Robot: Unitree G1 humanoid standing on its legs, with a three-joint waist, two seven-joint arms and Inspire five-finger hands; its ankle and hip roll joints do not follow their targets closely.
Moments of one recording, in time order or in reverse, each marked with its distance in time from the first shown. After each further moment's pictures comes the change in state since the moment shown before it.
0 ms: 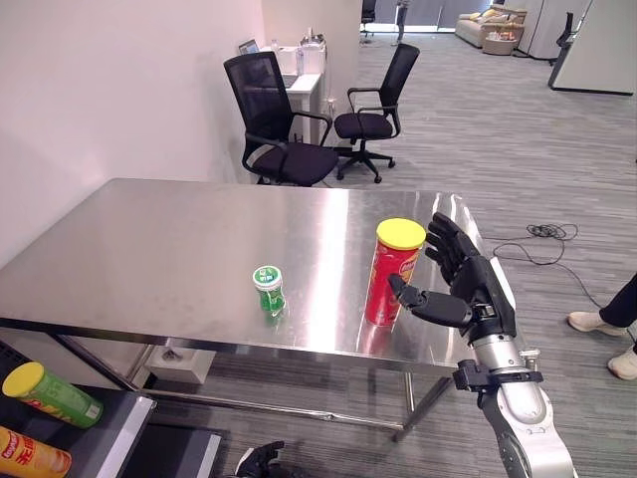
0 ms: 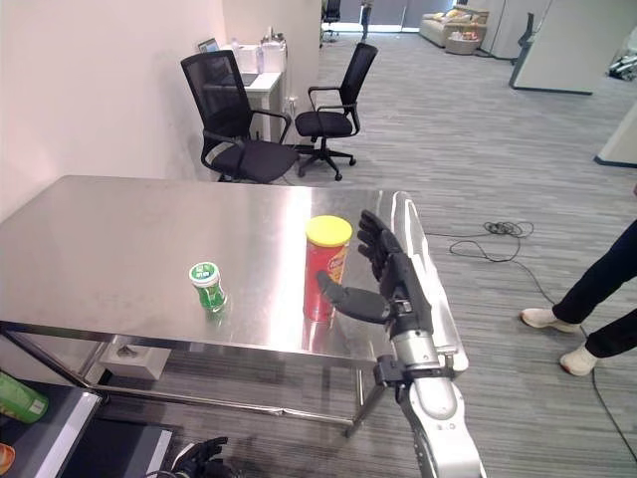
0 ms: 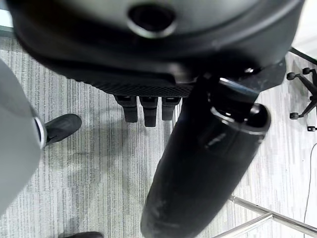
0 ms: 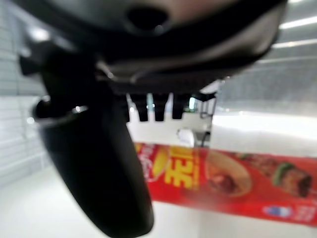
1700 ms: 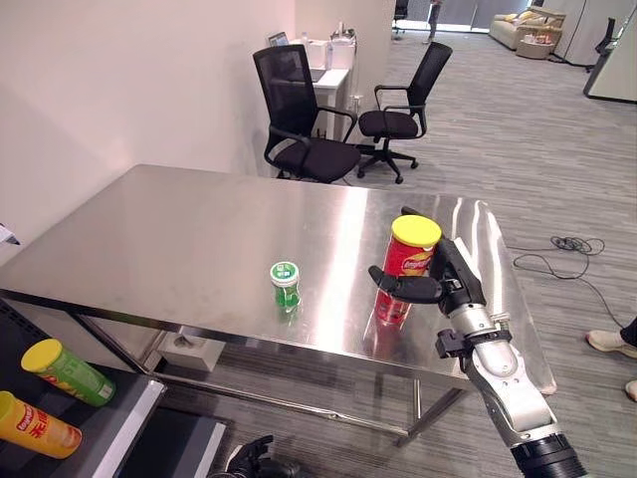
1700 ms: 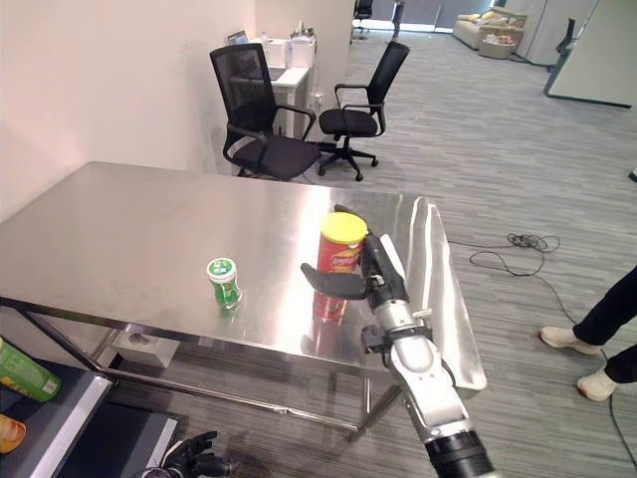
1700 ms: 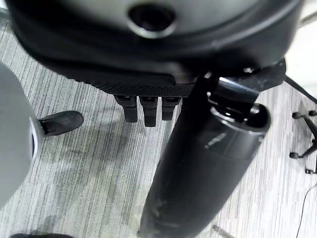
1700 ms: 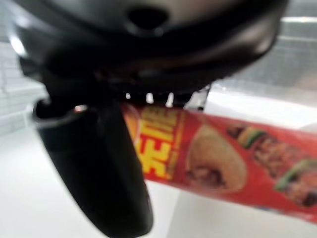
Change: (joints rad) left arm 0.000 0.021 0.049 -0.011 -0.099 0.001 -0.004; right arm -0.263 -0.113 0.127 0.251 0.008 0.010 -0.033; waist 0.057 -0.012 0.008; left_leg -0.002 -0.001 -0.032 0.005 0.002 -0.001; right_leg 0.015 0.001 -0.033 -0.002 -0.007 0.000
